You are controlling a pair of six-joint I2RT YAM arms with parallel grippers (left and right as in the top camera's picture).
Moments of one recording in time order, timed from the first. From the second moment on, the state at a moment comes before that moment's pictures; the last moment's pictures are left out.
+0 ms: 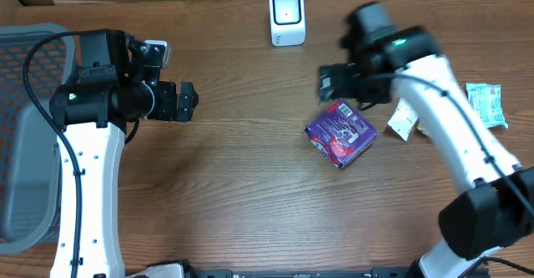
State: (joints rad) left arm 0.10 1.44 1.50 -1.13 0.20 0.16; right arm 0.28 1.82 1.69 -1.20 -0.23 0.36
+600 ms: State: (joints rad) left arm 0.10 1.44 1.50 -1.13 0.20 0.16; right arm 0.15 1.82 1.24 -1.00 -0.35 0.67
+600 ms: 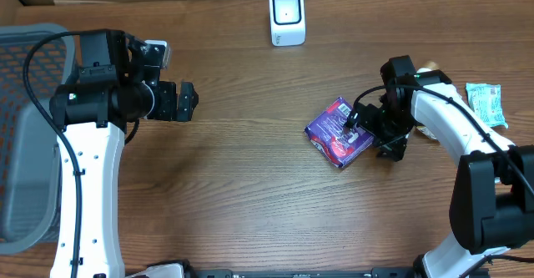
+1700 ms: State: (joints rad) left arm 0.10 1.44 1.50 -1.13 0.20 0.16; right arm 0.15 1.82 1.10 -0.18 -0.59 0.18
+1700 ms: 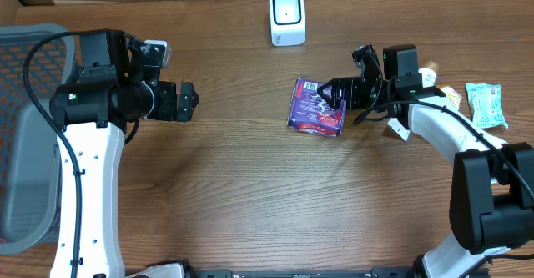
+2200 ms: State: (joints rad) left arm 0.10 1.44 1.50 -1.13 0.20 0.16; right arm -0.01 1.83 1.15 -0.56 -0.66 0.37
